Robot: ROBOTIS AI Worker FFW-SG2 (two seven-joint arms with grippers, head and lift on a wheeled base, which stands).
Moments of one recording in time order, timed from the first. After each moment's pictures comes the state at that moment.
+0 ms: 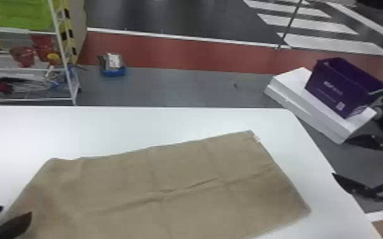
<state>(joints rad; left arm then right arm) 0.30 0.00 0.42 -2.01 -0.22 0.79 -0.96 0.39 -0.62 -0.68 -1.60 -0.06 -0.36 1.17</state>
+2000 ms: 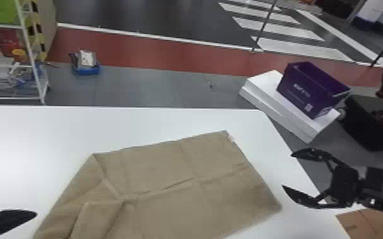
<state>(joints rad) 0.62 0.00 0.03 -2.49 -0.49 0.70 -0.99 0.36 -0.61 -0.56 -1.49 0.01 -0.45 1.13</state>
